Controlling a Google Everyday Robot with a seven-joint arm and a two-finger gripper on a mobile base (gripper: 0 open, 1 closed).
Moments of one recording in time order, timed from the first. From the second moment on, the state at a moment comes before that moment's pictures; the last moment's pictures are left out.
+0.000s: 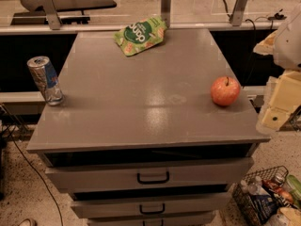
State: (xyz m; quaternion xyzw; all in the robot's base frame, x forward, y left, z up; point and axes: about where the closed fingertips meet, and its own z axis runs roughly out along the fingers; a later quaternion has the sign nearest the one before) arm 0.438 -0.216 0.978 -0.60 0.78 -0.04 0.16
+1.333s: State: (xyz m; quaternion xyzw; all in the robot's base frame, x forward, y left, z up) arm 0.598 -0.132 0.978 -0.60 0.74 0.01 0.30
